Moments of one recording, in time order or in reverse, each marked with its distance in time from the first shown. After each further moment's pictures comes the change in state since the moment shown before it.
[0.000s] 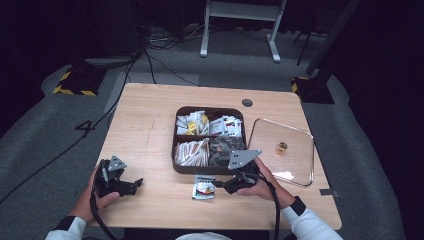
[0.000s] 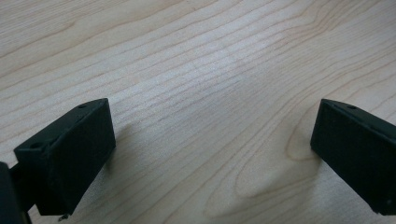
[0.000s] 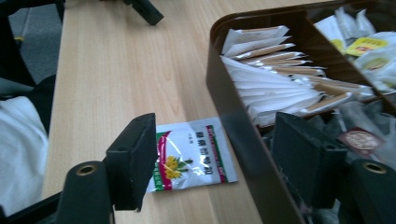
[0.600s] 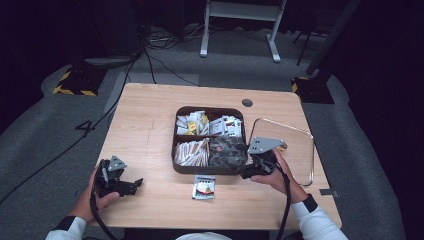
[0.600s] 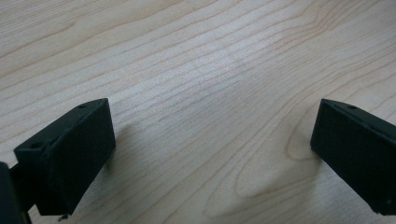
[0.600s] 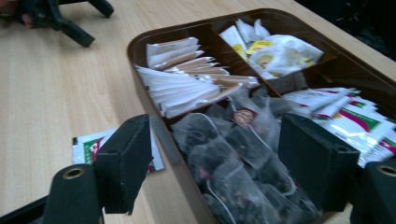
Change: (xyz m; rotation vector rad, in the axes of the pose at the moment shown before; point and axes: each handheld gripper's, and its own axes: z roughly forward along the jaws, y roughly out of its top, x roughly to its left) left arm 0.000 0.000 0.000 0.001 -0.003 0.002; right arm -0.035 -0.011 -0.039 -0.061 -0.179 0.100
